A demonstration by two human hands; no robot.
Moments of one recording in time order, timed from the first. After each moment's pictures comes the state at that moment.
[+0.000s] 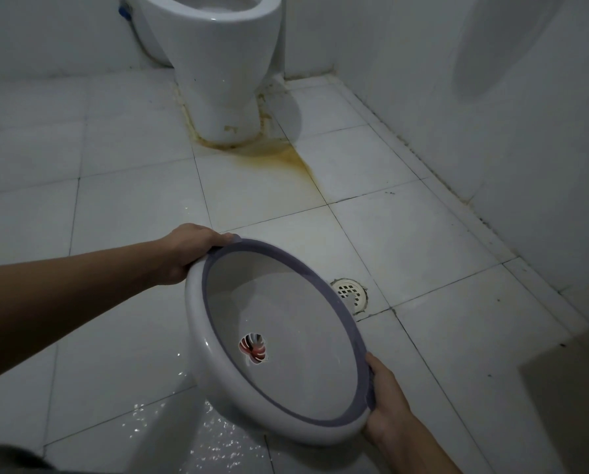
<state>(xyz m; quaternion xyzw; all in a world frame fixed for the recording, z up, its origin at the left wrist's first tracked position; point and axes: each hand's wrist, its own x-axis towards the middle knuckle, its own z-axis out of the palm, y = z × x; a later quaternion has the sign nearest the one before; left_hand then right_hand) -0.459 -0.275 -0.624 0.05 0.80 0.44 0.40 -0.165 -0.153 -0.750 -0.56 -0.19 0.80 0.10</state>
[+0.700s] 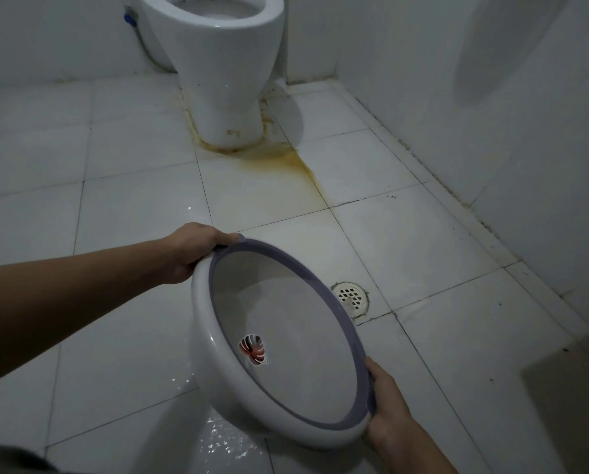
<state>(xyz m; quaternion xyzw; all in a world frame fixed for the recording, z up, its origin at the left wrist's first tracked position) -0.454 -0.273 -0.612 0.05 0.79 0.46 0.41 -0.166 -0.156 -0.747 -0.55 -0.14 0.82 0.08</state>
